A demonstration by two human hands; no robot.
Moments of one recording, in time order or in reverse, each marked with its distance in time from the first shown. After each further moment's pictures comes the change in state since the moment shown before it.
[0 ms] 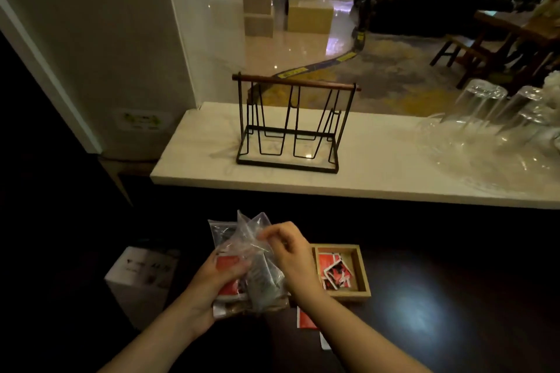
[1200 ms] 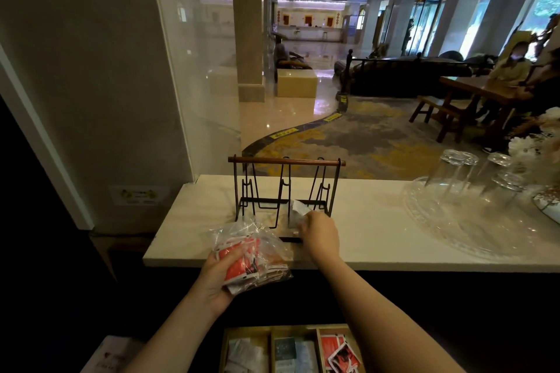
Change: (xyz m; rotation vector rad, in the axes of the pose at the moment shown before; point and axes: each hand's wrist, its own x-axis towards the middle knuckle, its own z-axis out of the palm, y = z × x) left_hand 0.085 0.108 0.042 -0.236 0.111 0.016; right_hand 0.173 -0.023 -0.069 -0.698 0.330 0.146
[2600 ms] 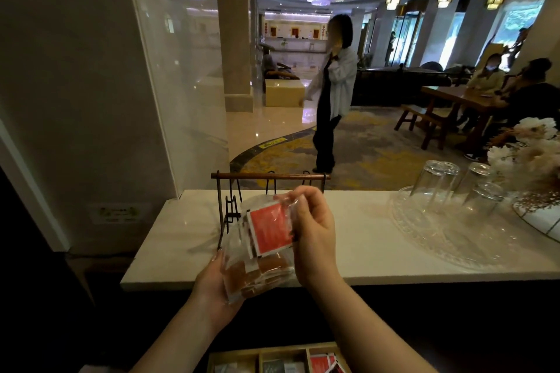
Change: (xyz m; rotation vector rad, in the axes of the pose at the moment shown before) left_hand 0.002 0.006 0.039 -0.261 -0.179 -0.156; right_hand -0.068 -0.073 -0.095 1.251 -0.093 -0.185
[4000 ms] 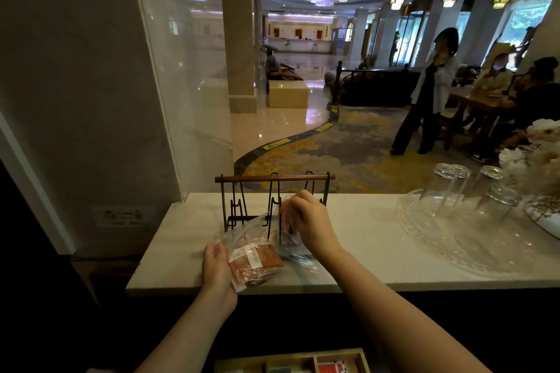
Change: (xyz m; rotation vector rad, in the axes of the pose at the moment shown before) left_hand 0.033 0.015 0.005 0.349 0.443 0.399; right_hand 0.078 0.059 -0.037 -1.041 -0.215 -0.283
